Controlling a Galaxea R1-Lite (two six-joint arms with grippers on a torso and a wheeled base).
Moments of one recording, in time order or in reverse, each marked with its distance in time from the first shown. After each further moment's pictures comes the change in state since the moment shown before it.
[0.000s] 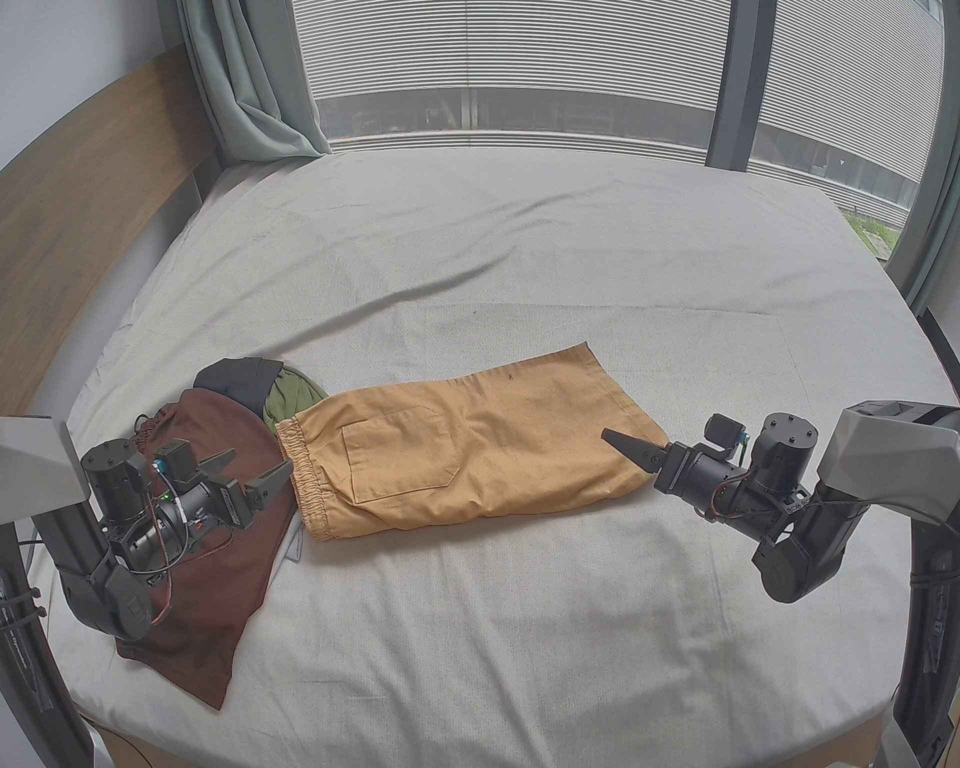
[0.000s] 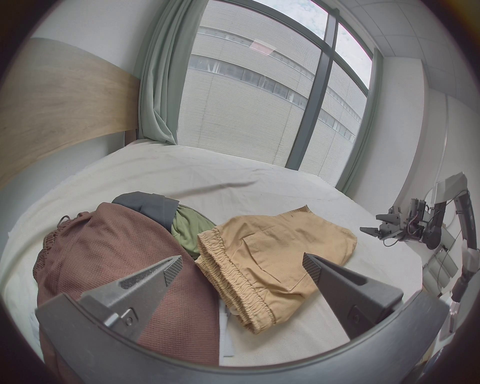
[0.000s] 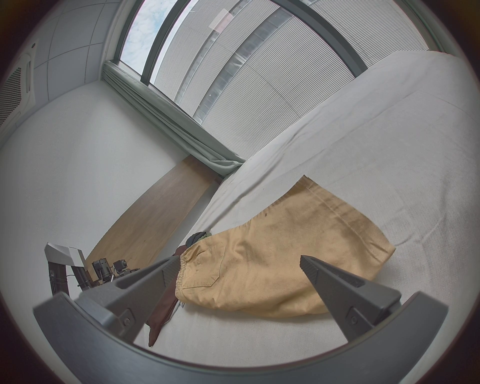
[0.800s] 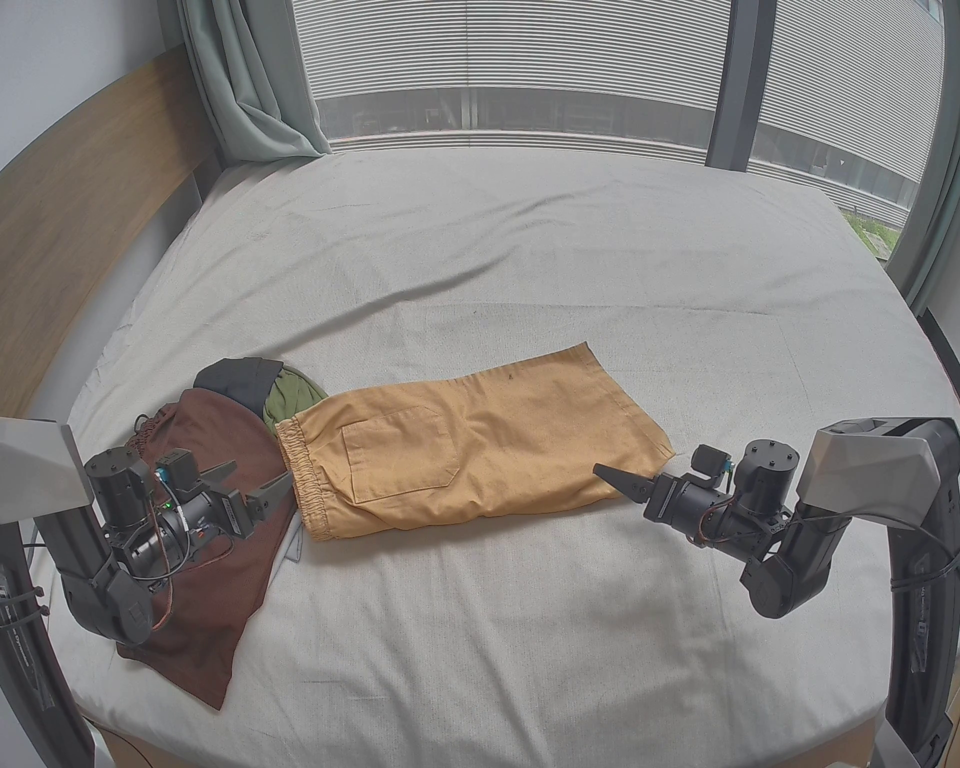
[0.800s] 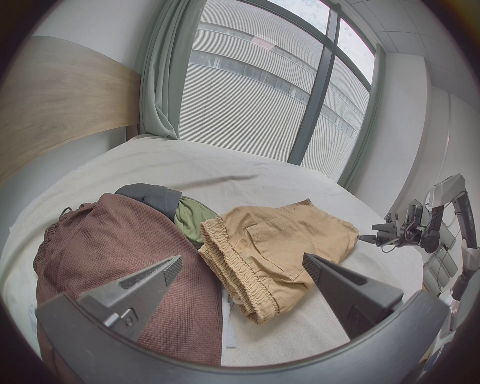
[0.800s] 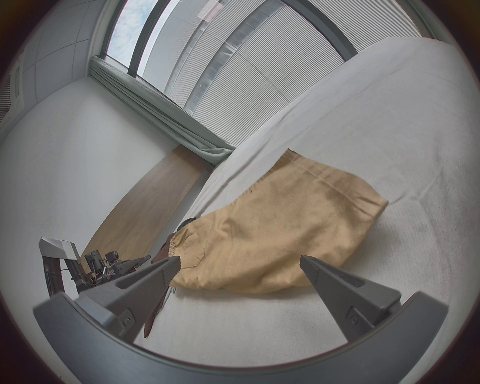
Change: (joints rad) left arm 0.006 0.019 0.019 0.000 0.000 0.009; right arm 0.003 0.092 0.005 0.000 0.000 -0.001
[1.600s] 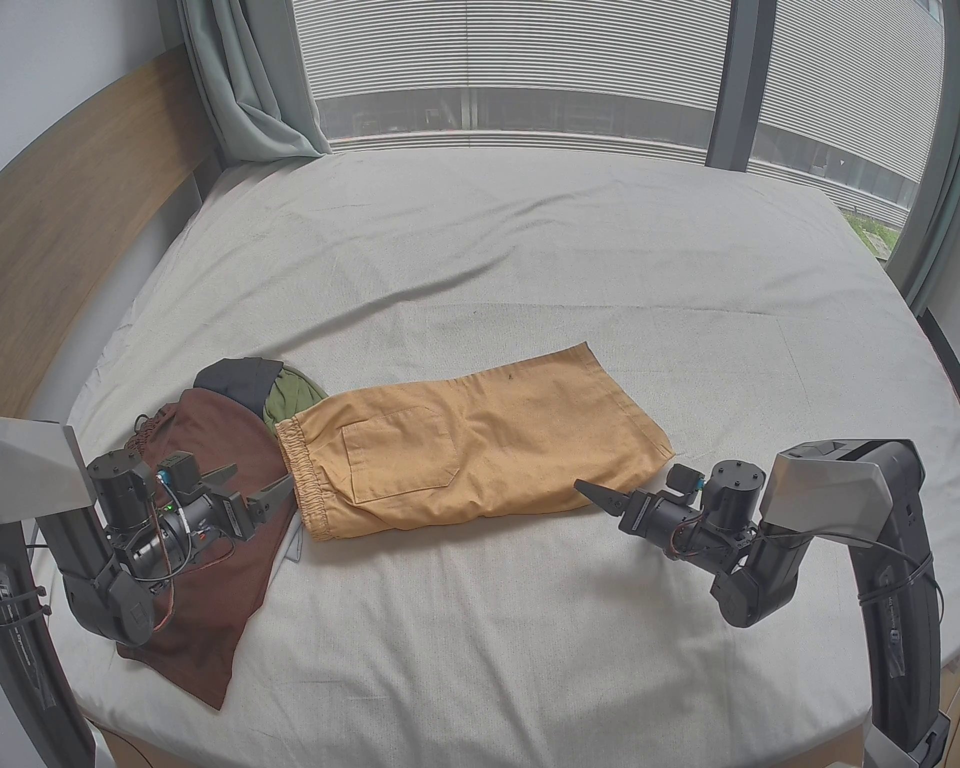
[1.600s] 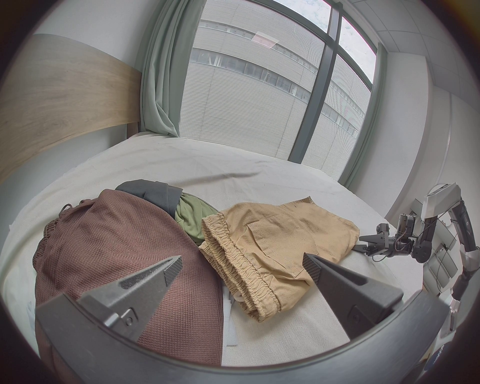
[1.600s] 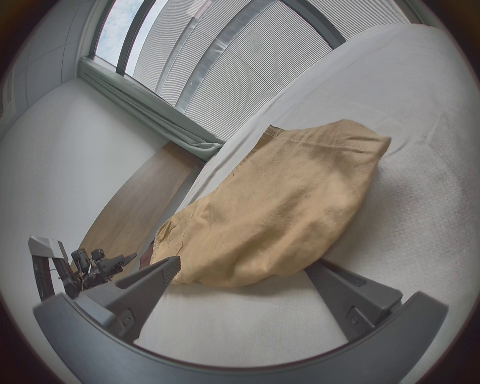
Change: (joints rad) left arm 0.001 0.012 0.000 0.000 0.001 0.001; right arm 0.030 0.150 -0.125 0.000 -0.050 0.044
